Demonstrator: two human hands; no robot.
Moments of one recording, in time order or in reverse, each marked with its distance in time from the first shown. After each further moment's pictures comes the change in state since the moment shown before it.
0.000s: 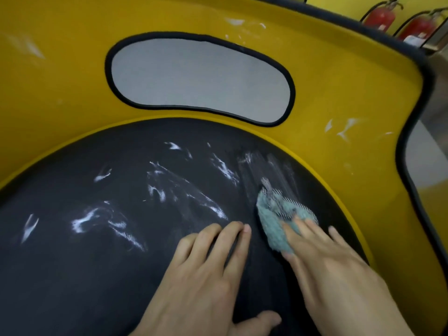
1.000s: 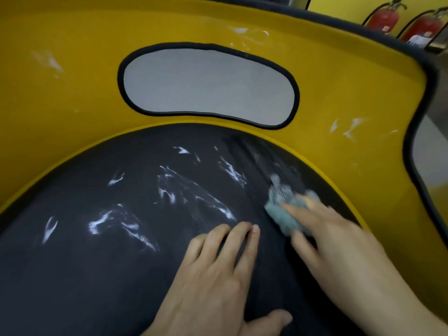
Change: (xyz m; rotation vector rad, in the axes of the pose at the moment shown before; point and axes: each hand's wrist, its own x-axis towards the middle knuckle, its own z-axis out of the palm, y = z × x) left_hand 0.000 -0.002 0.003 0.042 0.023 0.025; right_hand 0.029 -0.007 -0.026 0.088 -0.128 0.052
